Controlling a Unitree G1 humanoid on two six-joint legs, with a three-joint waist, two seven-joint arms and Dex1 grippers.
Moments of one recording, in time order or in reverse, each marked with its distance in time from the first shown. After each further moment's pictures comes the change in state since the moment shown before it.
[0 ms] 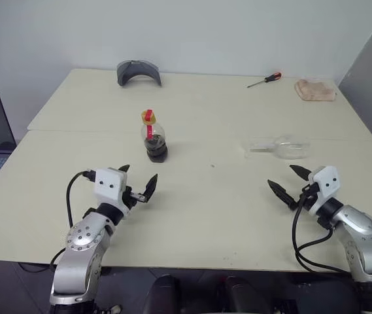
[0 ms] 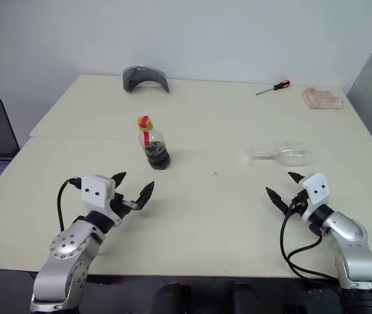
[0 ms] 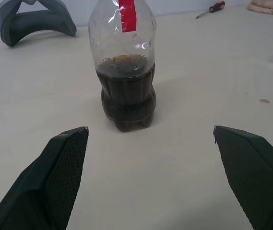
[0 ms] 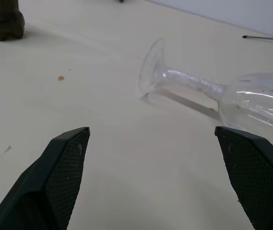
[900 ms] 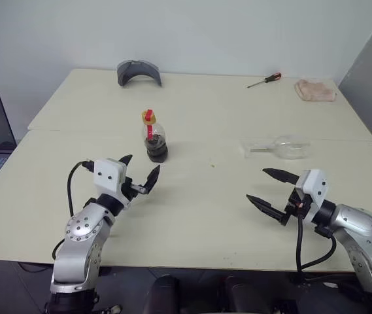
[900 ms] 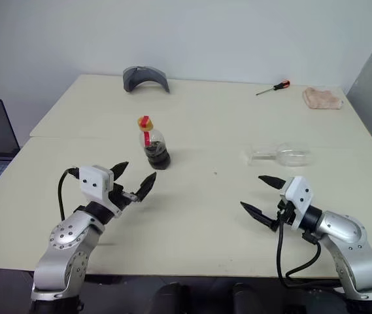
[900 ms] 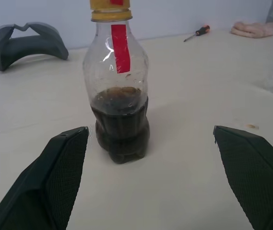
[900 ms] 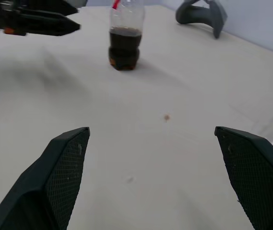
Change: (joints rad) left arm -0.102 0.015 0.027 0.070 -0.043 -0.027 -0.022; right arm 0.028 -0.105 0.097 -0.332 0.119 0.139 0.164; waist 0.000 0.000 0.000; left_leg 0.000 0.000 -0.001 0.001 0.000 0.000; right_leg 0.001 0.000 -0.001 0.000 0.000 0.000
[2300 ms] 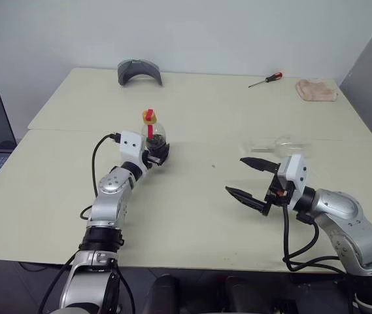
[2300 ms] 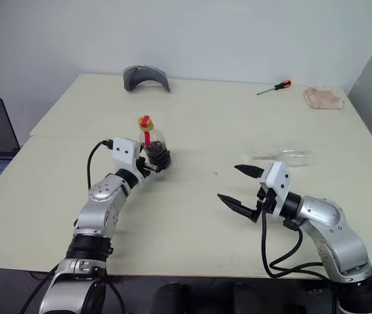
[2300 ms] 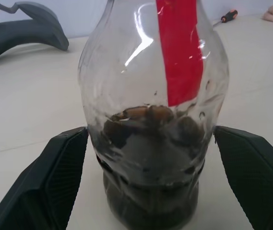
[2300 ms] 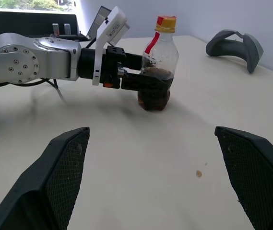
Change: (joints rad) left arm -0.457 -0.053 -0.080 0.662 0.106 -0.163 0.012; right arm -0.170 0.056 0.098 -0.007 0.034 0.078 -0.033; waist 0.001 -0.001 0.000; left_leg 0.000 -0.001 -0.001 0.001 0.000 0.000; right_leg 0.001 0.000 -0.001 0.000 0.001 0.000
